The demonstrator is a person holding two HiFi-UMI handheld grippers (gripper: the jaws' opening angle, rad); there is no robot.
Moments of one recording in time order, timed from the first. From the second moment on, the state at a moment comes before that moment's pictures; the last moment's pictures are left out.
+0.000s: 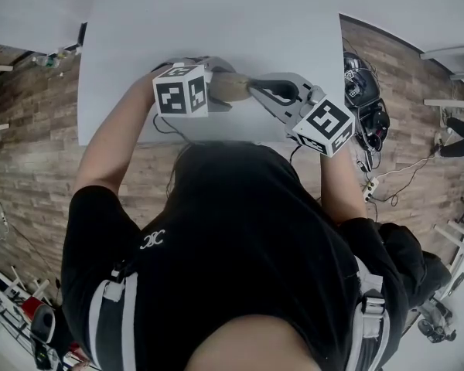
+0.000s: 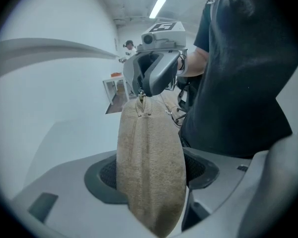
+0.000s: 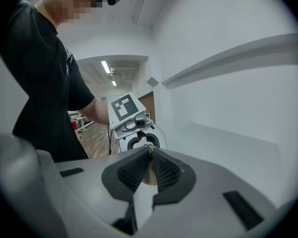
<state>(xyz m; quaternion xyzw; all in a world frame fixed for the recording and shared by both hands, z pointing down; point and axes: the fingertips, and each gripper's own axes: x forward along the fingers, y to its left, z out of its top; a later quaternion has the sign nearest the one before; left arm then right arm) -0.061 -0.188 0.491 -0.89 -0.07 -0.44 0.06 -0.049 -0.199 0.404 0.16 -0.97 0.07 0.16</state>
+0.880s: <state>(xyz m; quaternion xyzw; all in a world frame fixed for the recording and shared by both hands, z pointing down) -0.018 -0.179 0.476 -0.93 -0.06 -0.36 0.01 -0.052 -0.206 0.368 0.14 -0.98 0.09 0.10</state>
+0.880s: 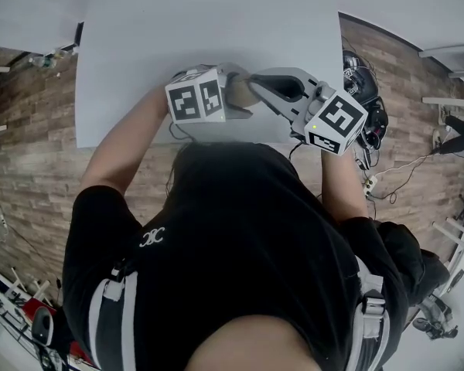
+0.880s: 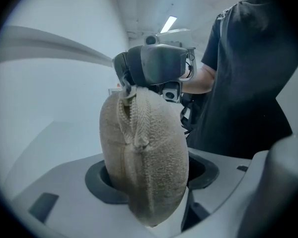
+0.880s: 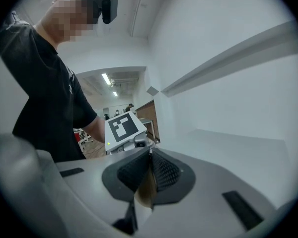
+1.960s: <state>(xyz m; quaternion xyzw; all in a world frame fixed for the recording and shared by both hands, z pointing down) -0.040 -0.194 0.463 -0.95 -0.04 -0.32 -0.02 -0.016 -0.222 0.380 0.19 -0.96 0.06 0.18</state>
